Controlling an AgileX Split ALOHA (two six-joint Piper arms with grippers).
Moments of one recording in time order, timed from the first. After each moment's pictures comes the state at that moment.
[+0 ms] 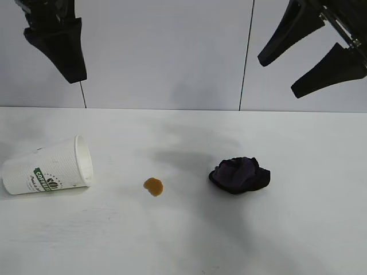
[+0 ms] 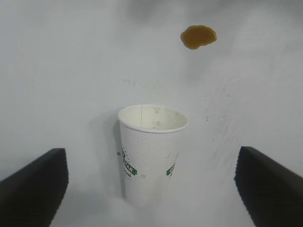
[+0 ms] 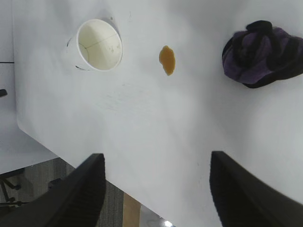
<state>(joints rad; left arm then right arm) -0.45 1.80 -1.68 -0.04 1.23 0.87 0.05 1.55 -1.18 0.75 1.08 -0.30</state>
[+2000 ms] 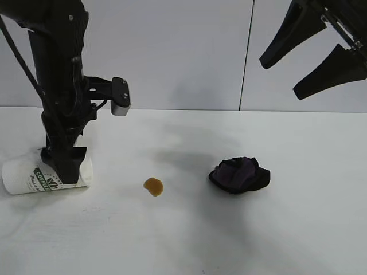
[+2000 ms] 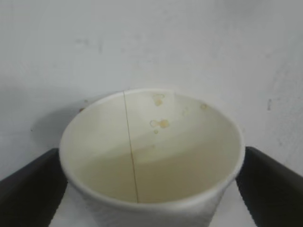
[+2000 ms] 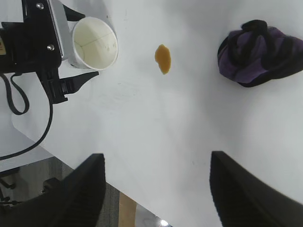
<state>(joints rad) -0.45 2.11 -1.47 0.20 0.94 0.87 0.05 1.55 -1.18 0.73 1.08 -0.30</state>
